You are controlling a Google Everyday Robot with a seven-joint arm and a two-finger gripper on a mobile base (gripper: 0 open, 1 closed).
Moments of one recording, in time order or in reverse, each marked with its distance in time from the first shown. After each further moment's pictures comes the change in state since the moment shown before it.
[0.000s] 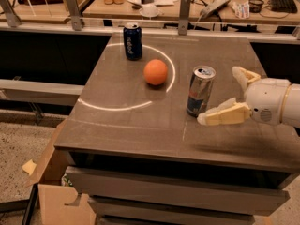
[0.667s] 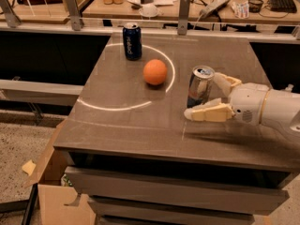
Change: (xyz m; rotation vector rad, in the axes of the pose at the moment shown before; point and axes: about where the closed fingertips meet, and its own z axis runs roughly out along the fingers) arm 0.011 0.001 0.036 -0.047 -0.086 0.055
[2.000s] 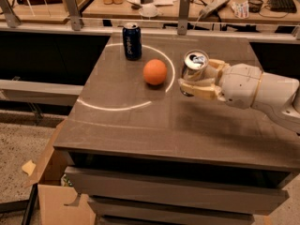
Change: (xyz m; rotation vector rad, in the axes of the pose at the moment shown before) arm -0.063 0.015 0.022 -0.093 -0.211 -0.349
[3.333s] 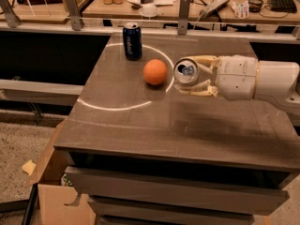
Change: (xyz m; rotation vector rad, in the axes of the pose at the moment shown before) arm -0.018 0.017 0.006 -0.154 0.032 -0.448
